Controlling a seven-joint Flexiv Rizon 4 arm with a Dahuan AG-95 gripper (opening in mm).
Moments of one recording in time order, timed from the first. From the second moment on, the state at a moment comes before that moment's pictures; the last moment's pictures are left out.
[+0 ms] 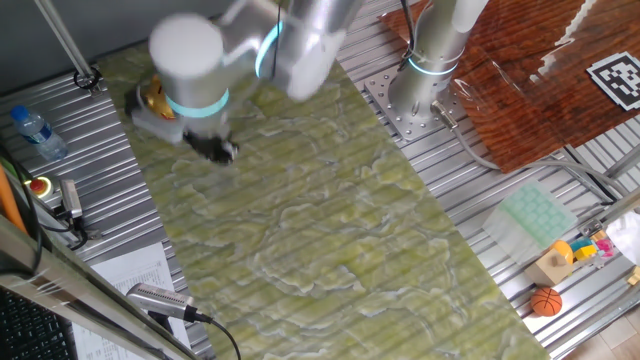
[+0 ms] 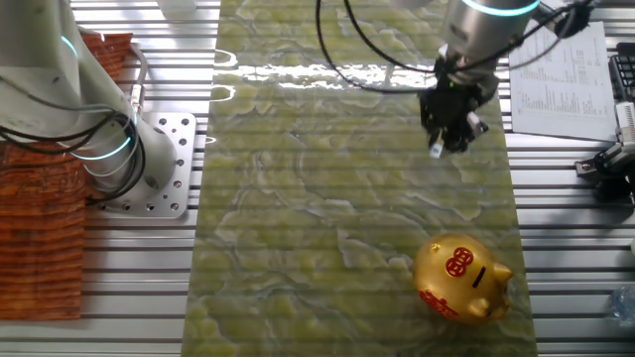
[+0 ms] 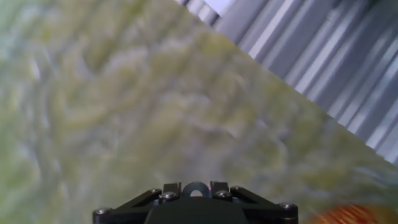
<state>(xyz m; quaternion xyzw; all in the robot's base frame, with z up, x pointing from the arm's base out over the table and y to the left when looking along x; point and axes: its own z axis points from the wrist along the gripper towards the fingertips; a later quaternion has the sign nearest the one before) 0.562 -0.034 0.119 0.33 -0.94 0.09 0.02</state>
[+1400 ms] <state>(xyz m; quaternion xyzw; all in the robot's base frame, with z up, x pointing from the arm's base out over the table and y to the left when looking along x) 0.556 -0.132 0.139 0.50 -0.84 0.20 0.05</state>
